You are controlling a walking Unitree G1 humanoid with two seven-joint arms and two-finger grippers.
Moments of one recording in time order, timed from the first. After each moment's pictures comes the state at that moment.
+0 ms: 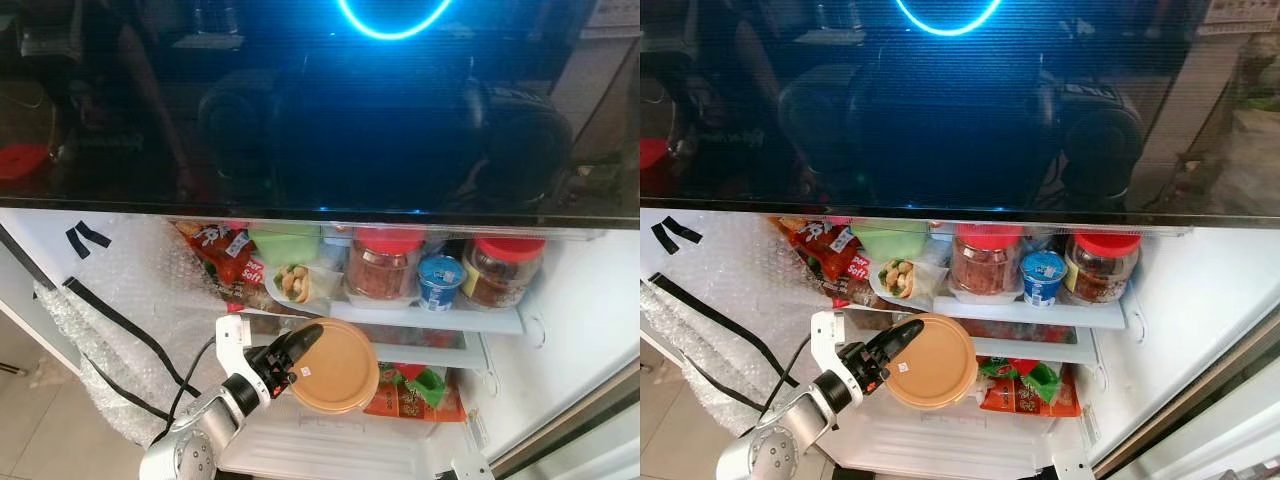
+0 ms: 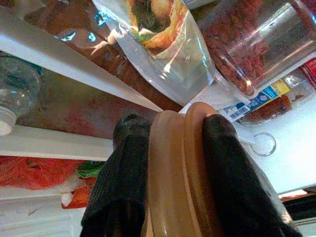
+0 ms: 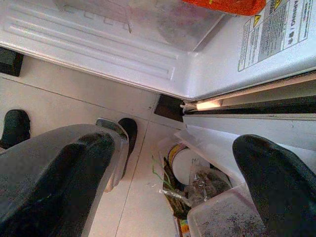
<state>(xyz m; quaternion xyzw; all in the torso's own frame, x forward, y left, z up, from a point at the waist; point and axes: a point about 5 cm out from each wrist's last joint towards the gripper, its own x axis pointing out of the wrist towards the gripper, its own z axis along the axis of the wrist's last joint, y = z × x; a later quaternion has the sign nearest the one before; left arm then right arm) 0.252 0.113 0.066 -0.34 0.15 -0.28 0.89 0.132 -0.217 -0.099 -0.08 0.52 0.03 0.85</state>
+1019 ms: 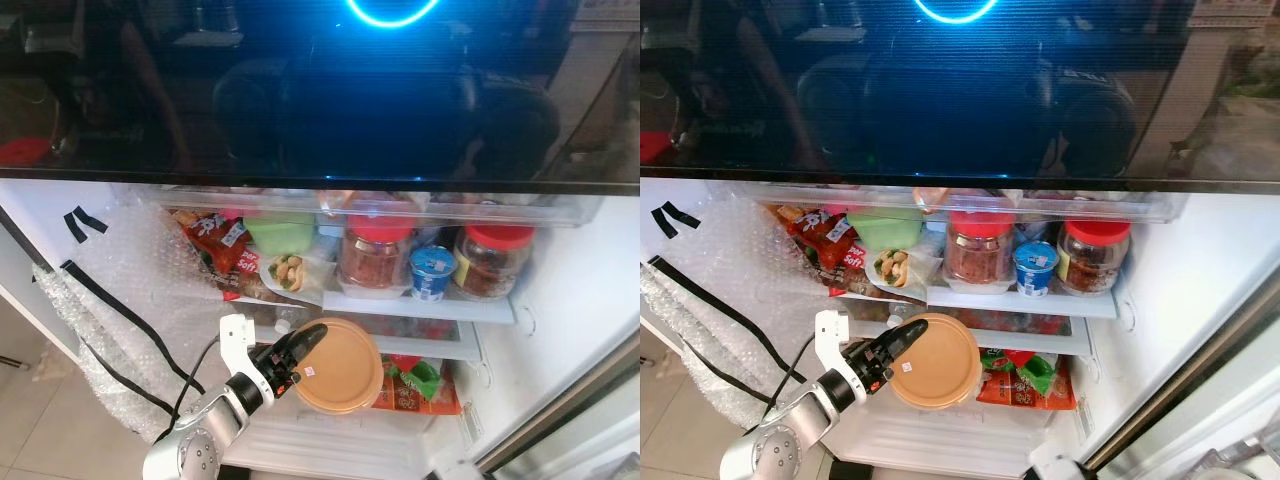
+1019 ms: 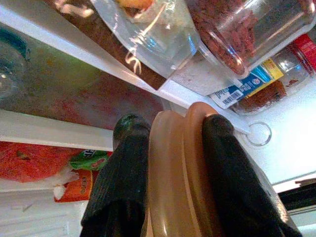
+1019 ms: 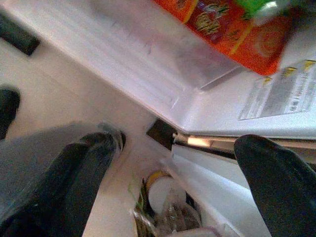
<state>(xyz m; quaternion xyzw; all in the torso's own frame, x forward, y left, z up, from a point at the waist) 0.252 0.109 0.067 -0.34 0.15 -0.29 0.88 0.147 -0.214 -0.091 -0.16 0.46 0.12 0.87</state>
